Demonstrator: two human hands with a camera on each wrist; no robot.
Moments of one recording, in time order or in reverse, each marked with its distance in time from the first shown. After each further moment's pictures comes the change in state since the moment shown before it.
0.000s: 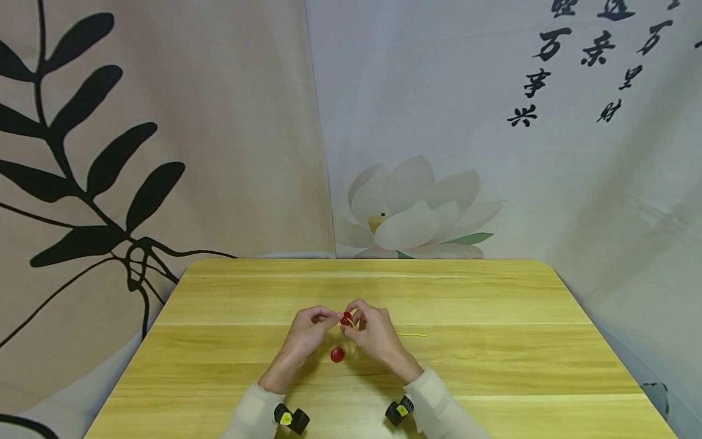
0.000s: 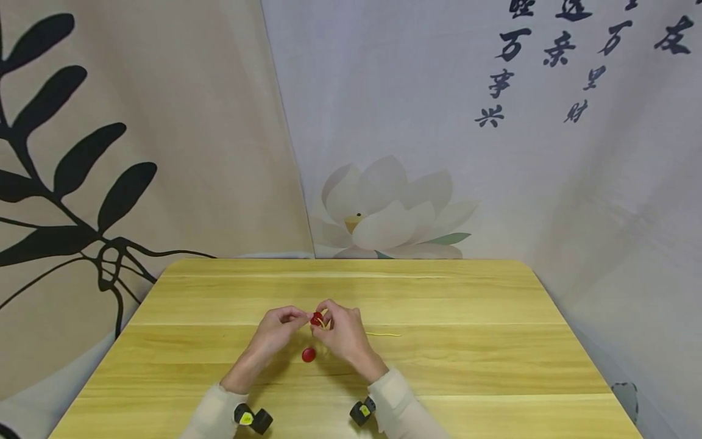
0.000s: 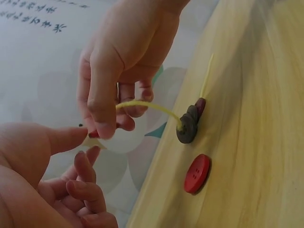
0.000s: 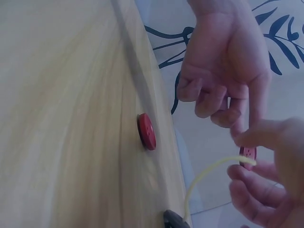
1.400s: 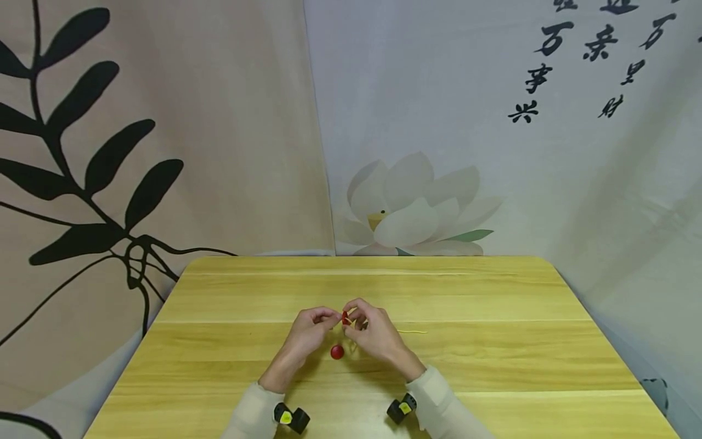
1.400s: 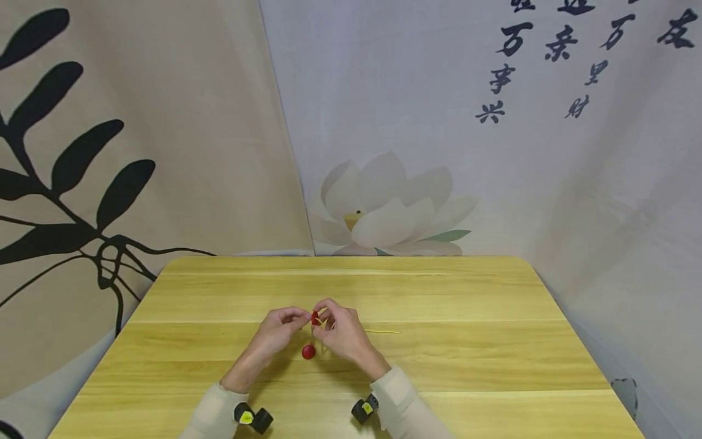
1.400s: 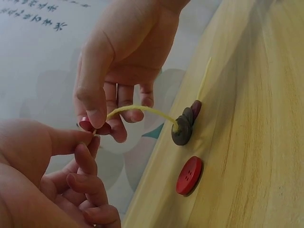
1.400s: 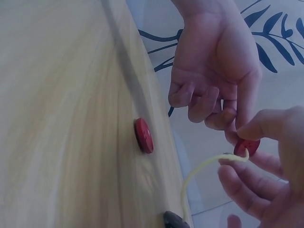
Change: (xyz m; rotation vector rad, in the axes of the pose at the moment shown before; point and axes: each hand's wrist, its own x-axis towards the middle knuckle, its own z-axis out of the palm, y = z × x) left_hand -0.003 -0.004 -0.001 -0.032 -0.075 -0.016; right_hand -0.004 0.002 -0.004 0.138 -0.136 0.069
